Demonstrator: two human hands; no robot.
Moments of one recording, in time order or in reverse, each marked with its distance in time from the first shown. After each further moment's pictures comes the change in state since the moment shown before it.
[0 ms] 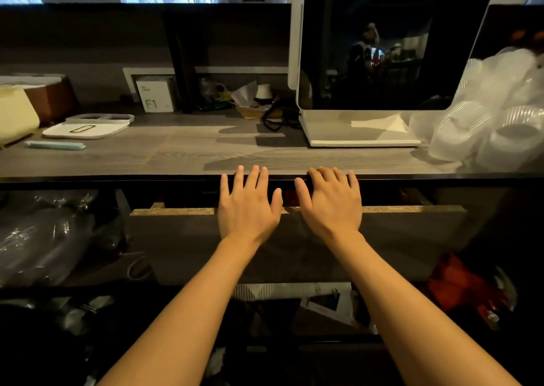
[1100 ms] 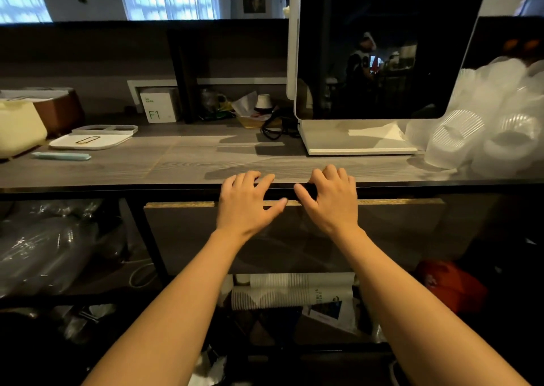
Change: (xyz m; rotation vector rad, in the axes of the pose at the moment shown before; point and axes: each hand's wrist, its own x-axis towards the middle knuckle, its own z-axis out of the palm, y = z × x) left_hand 0.029 -0.020 0.009 -0.078 0.094 0.158; right_hand 0.023 0.022 0.017 0.147 0.150 -0.100
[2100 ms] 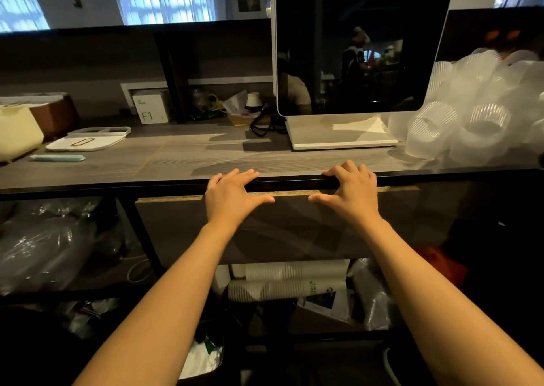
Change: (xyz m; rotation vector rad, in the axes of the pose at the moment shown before) left_hand -0.007 0.028 -0.037 -0.223 -0.148 -0.243; right_hand -0.013 0.065 -0.042 0.069 -0.158 0.074
